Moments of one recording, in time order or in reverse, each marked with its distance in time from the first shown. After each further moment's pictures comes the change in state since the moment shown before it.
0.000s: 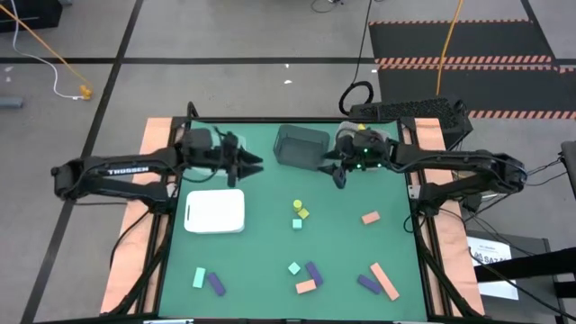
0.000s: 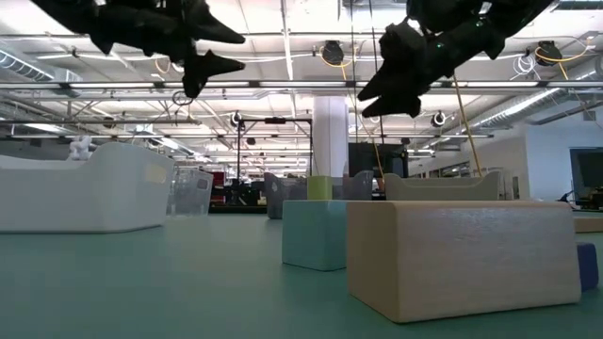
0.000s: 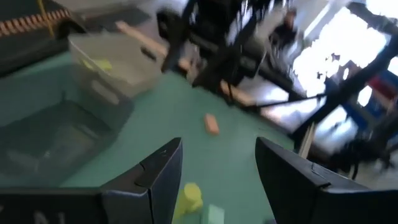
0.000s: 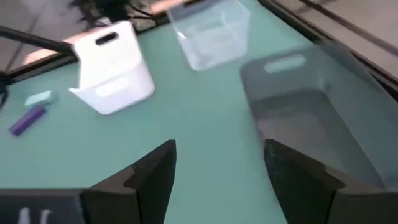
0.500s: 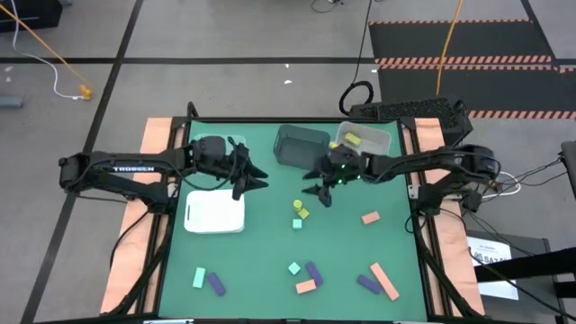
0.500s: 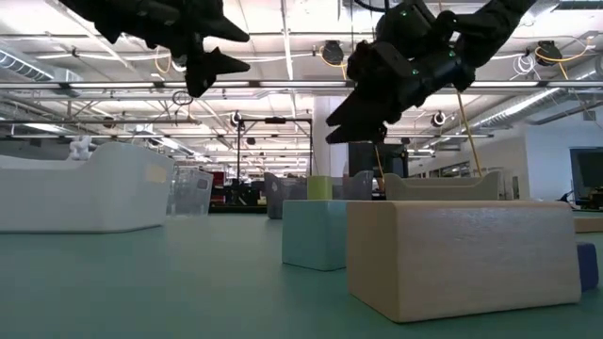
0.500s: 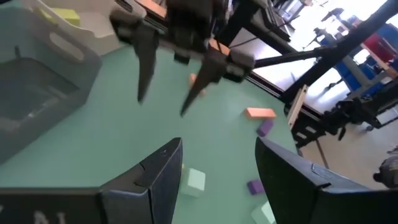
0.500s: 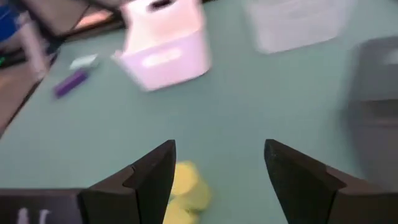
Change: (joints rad) left arm -0.113 0.072 0.082 -0.134 -0.011 -0.014; right arm 0.126 0.300 0.000 0.286 -0.135 -0.031
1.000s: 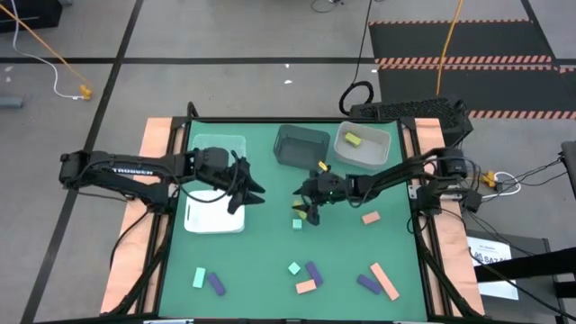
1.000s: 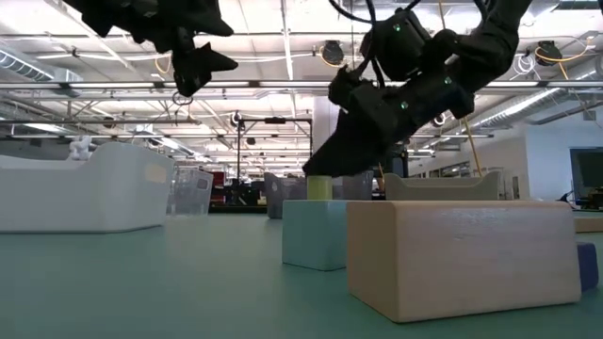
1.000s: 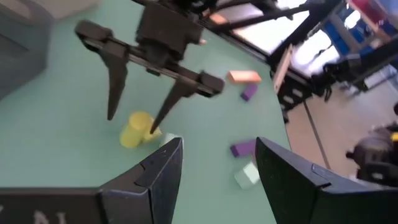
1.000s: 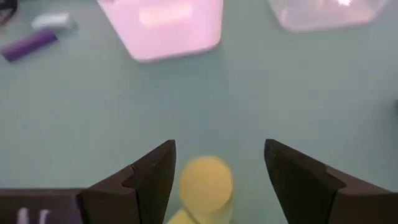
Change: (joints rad) left arm -0.115 -0.001 -0.001 -0.090 0.002 0.022; right arm 0.176 0.247 0.000 0.232 0.245 -0.011
